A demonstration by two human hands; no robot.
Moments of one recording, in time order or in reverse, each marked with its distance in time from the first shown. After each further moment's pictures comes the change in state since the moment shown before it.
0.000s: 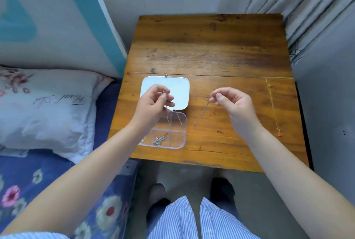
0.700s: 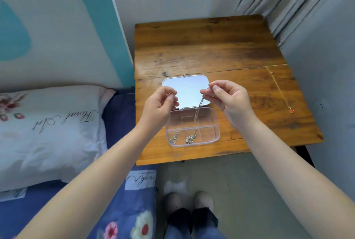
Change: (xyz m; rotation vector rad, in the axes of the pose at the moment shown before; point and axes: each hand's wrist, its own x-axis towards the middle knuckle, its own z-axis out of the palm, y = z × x) left_hand 0.003 -0.032 -0.127 0.040 -0.219 0.204; right_hand -0.018 -0.013 0.151 0.198 0.200 -0.004
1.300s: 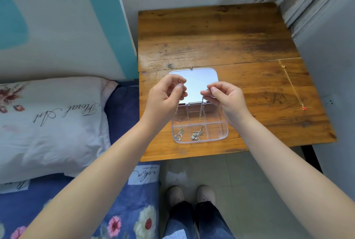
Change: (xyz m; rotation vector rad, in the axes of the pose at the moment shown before) left_hand 0.007 0.003 -0.006 0.005 0.047 0.093; right_hand 0.023 0.047 0.009 -0.082 0.013 0.080
